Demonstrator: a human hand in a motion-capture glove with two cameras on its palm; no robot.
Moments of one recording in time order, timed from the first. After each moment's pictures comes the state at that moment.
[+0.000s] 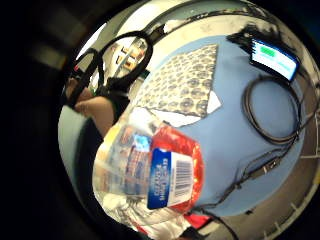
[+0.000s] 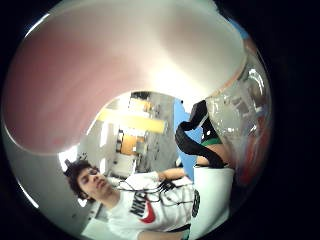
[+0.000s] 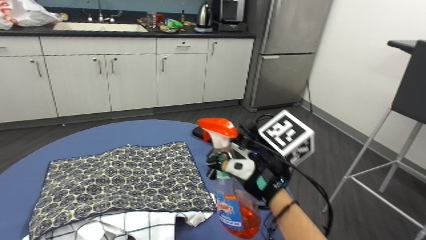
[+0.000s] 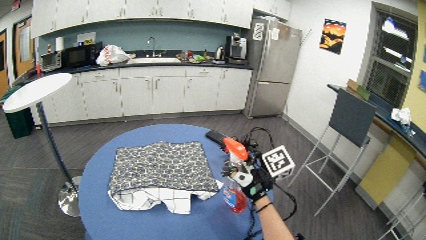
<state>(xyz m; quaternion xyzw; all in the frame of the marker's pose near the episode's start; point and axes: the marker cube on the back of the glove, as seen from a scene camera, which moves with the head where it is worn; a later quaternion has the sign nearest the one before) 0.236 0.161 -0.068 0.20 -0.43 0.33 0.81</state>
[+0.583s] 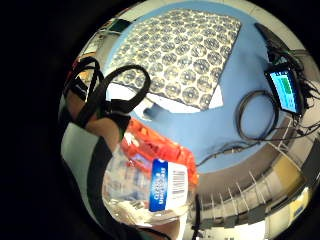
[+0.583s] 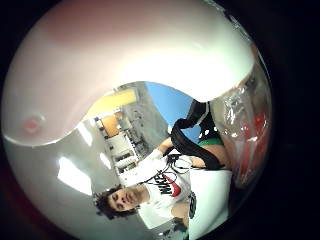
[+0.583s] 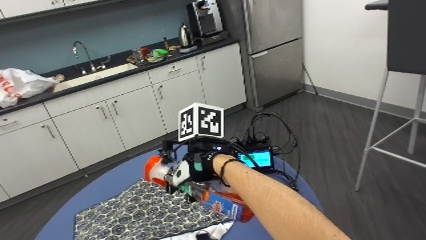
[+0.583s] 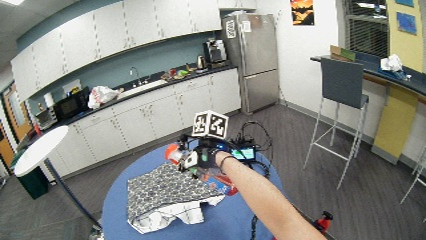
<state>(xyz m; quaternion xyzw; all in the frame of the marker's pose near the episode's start) 0.236 0.021 -0.033 -0.33 -0.25 0.34 0.85</state>
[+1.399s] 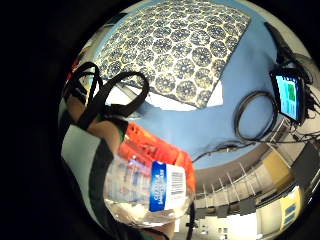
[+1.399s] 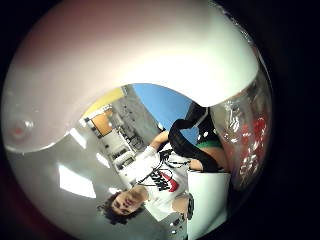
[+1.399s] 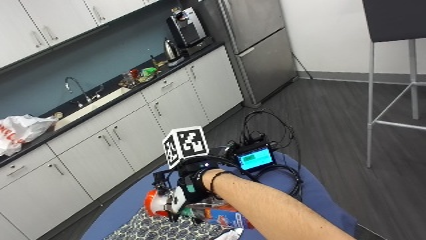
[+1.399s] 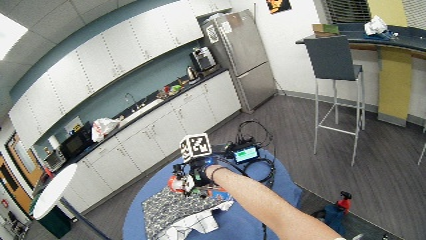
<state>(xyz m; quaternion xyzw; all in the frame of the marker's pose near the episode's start) 0.221 0.028 0.022 -0.47 -0.17 0.31 0.81</state>
